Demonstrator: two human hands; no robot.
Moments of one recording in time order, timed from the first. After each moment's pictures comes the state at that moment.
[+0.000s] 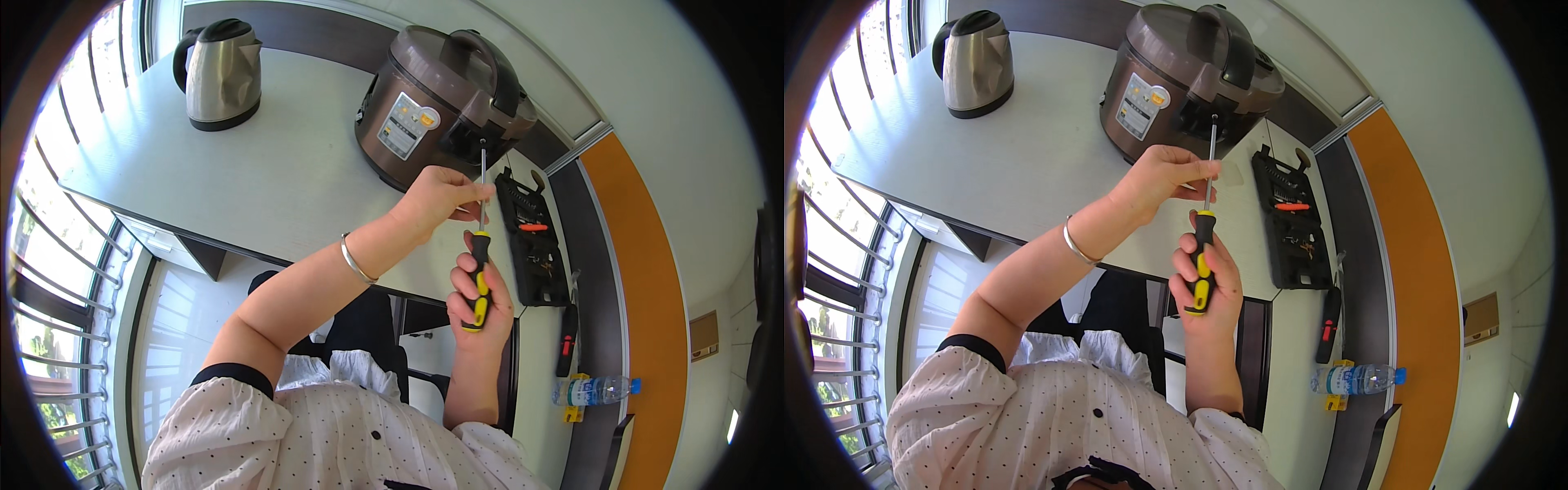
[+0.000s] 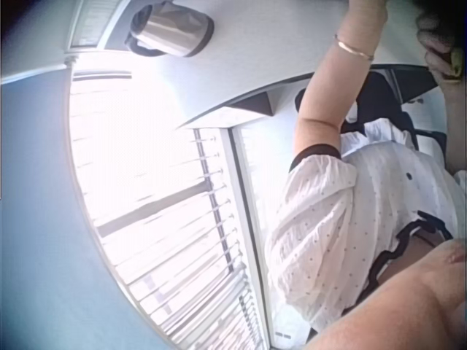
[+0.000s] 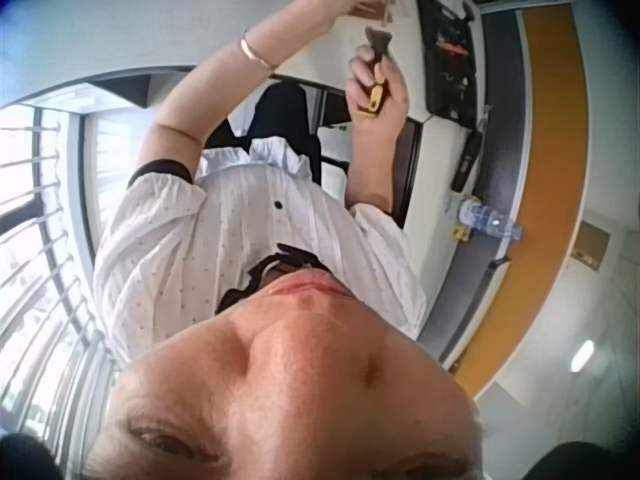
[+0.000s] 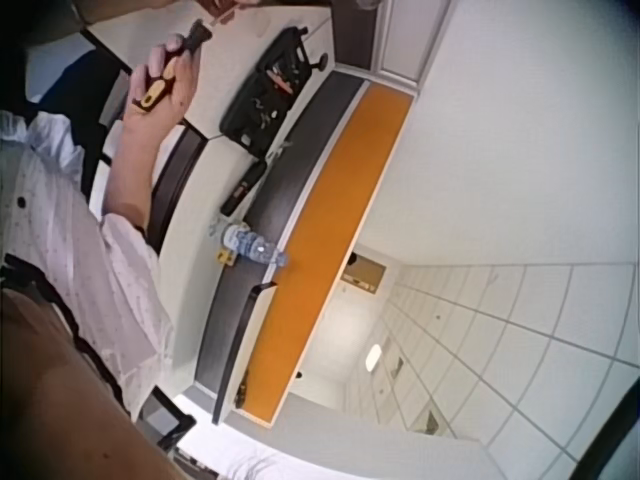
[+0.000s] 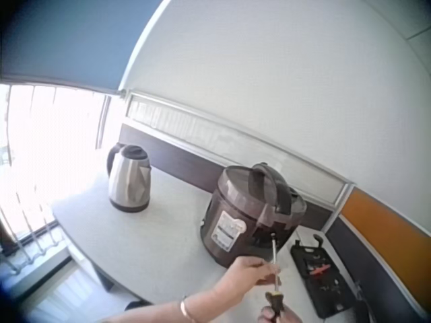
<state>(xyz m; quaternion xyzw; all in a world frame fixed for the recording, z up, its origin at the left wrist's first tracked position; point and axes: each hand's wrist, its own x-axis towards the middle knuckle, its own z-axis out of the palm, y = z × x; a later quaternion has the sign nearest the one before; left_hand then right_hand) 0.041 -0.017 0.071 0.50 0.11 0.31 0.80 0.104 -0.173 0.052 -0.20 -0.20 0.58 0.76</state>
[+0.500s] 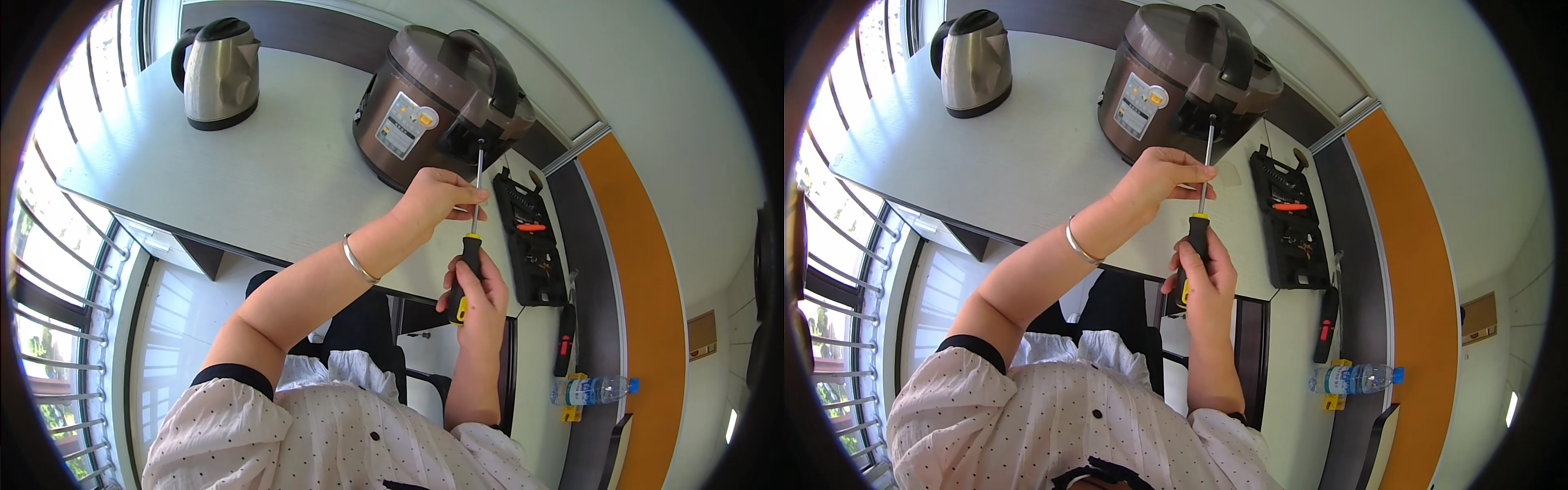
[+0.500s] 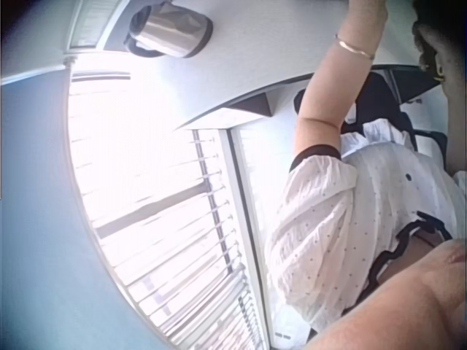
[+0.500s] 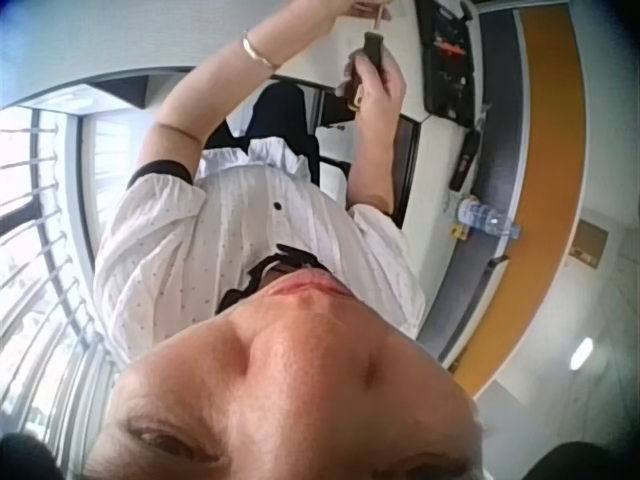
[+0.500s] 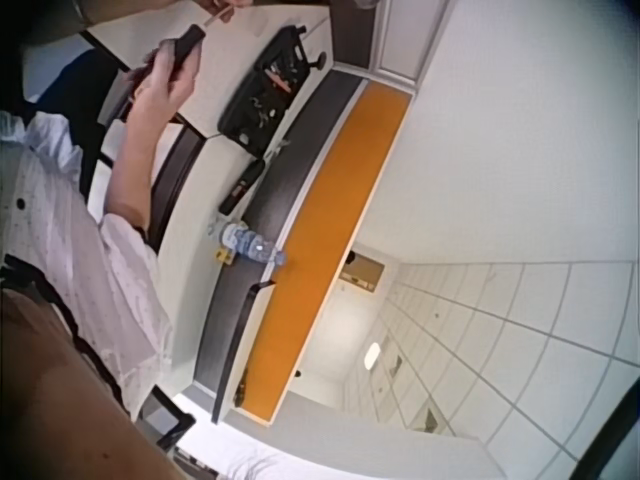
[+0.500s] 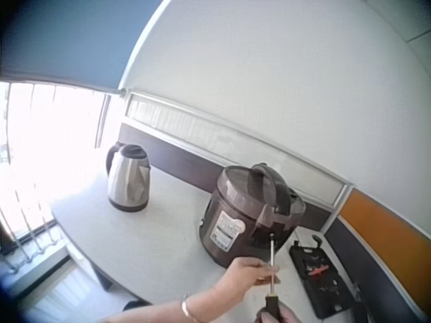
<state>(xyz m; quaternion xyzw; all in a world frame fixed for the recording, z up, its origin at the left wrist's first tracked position) 0.045 -0.016 0.067 0.49 0.13 0.31 0.80 0.093 -0.170 0.057 -0.56 -0.37 0.34 0.66</state>
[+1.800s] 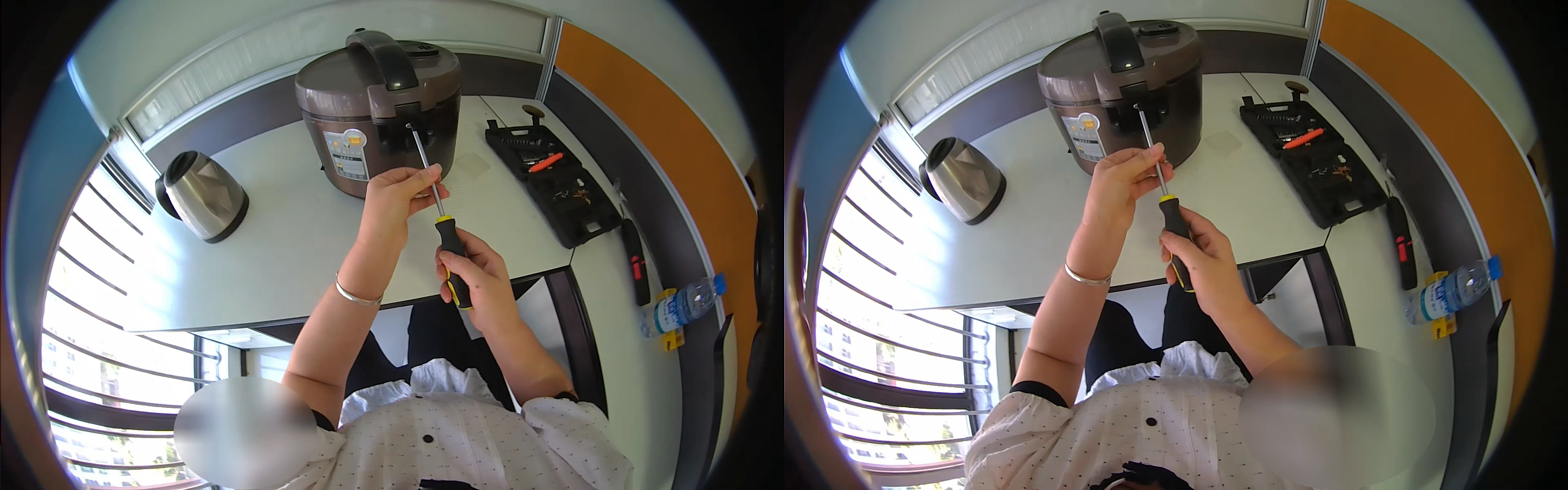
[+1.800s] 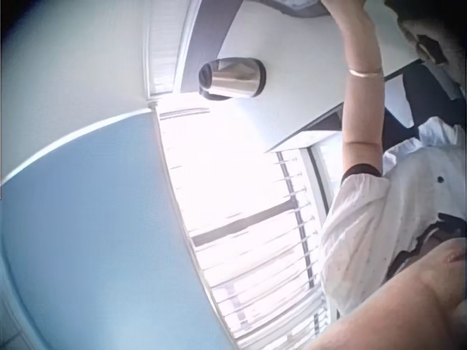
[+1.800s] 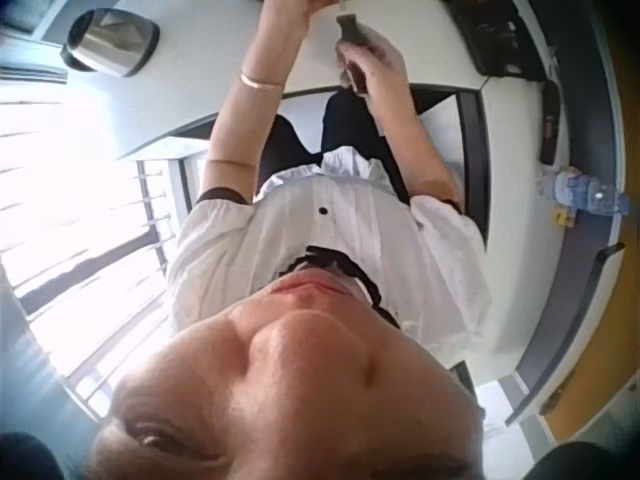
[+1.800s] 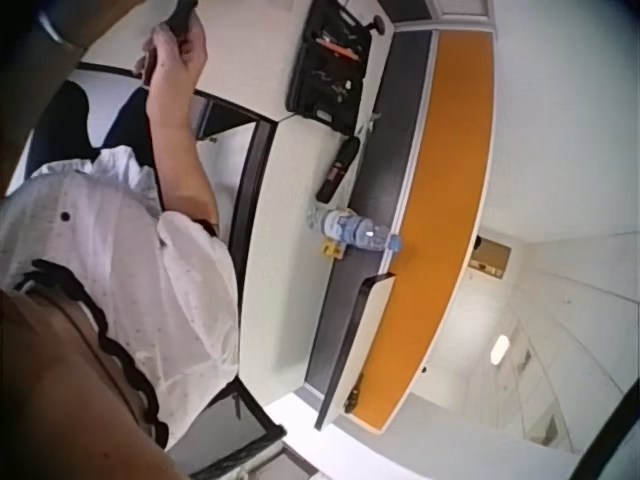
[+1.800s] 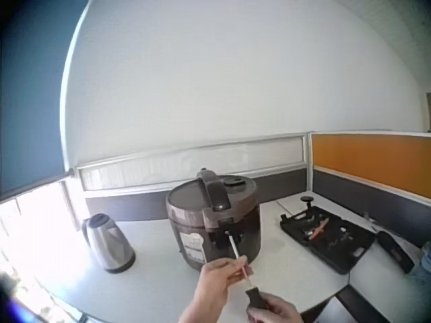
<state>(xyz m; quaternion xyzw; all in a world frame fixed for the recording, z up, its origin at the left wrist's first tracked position) 0.052 -0.018 0.076 0.54 0.19 0.33 0.75 0.100 -0.165 0.040 -0.43 -0.28 0.42 0.75</state>
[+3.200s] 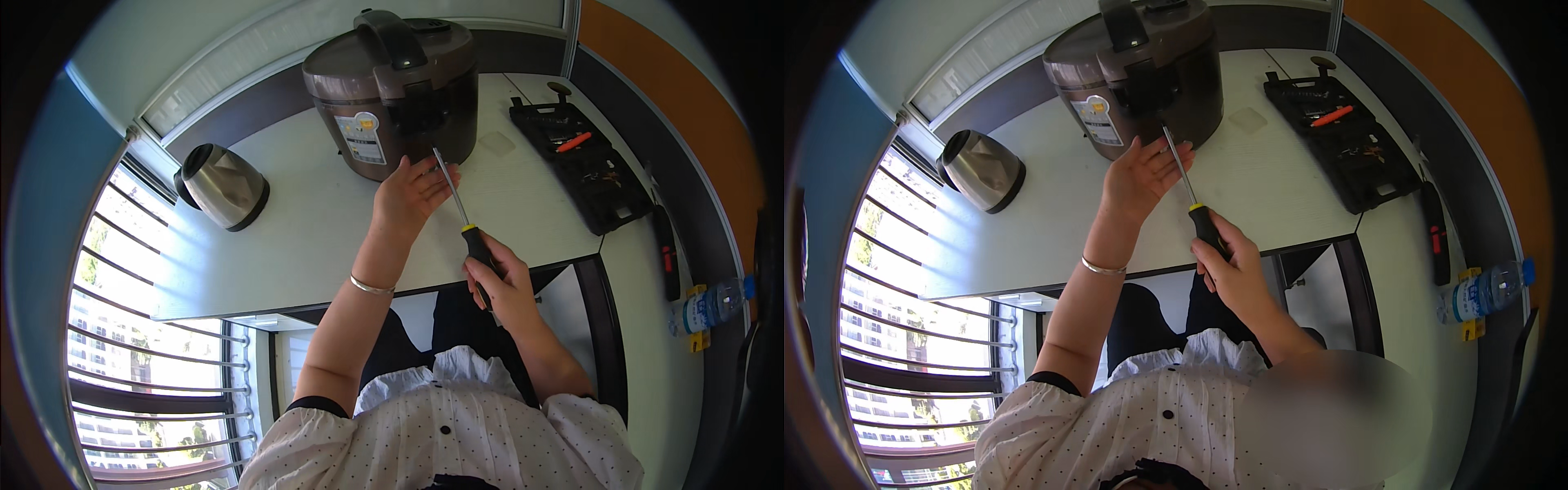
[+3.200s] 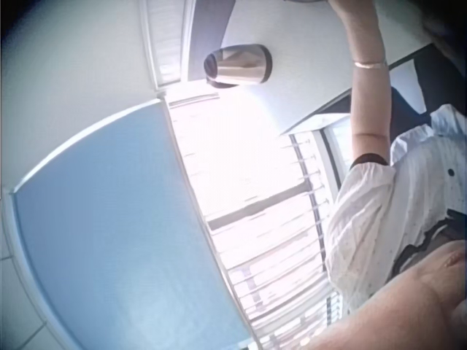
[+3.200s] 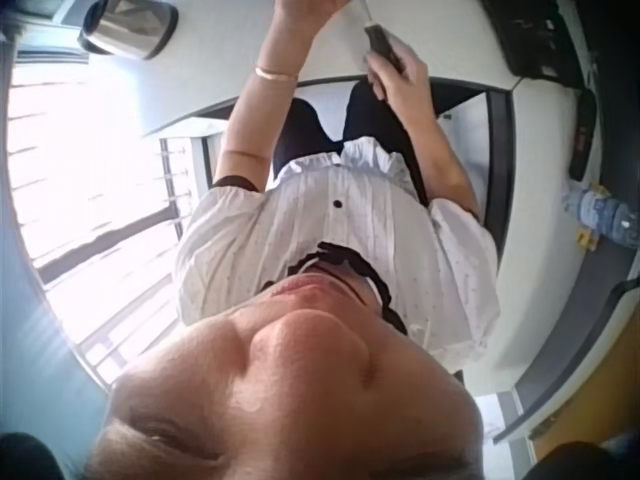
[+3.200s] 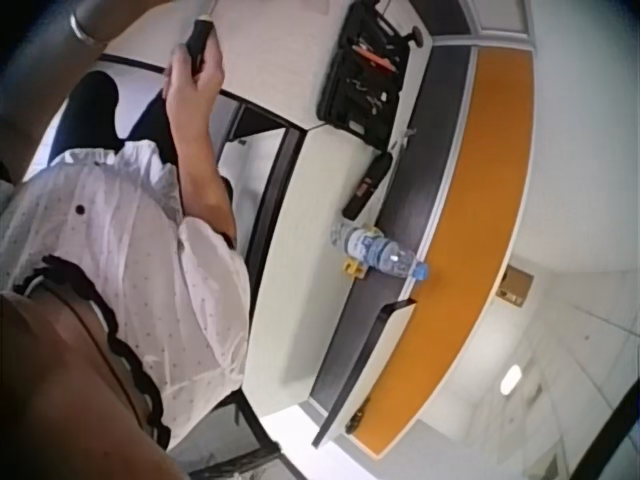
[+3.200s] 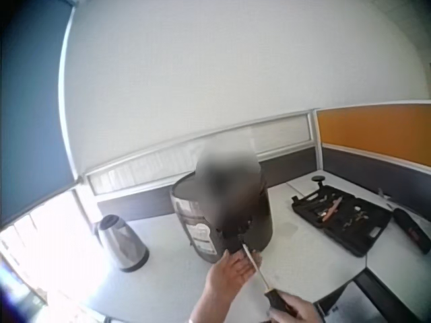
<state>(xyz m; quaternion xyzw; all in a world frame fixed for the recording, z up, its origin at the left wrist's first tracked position) 0.053 0.003 0.033 0.31 0.12 0.28 0.90 0.107 -0.180 0.007 -0.50 -0.32 0.40 0.70</state>
